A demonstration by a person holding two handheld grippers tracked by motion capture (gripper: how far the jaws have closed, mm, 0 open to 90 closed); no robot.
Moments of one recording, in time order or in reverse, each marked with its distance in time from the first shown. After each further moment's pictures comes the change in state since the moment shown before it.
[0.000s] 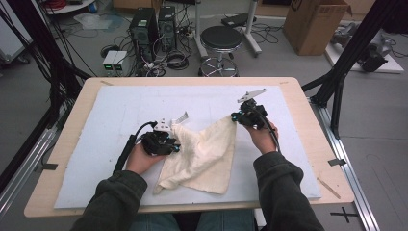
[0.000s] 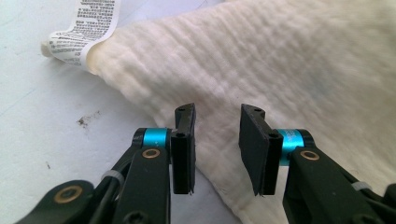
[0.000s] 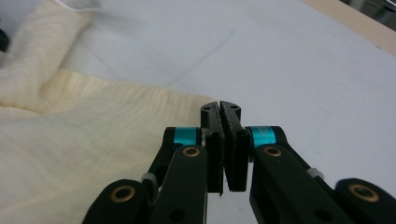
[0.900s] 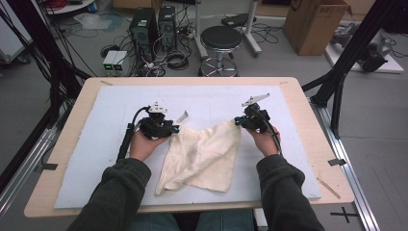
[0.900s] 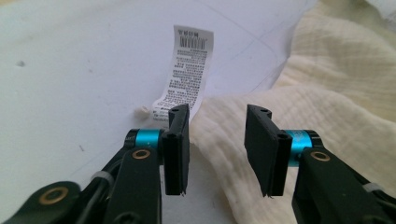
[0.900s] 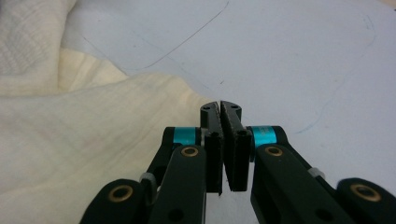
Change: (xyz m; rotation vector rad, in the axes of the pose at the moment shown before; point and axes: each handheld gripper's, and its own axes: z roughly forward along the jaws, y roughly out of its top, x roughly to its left) left arm 0.032 0.030 0.002 -0.101 0.092 -0.153; right arm -0.011 -0.021 0.014 0.010 0.048 0.047
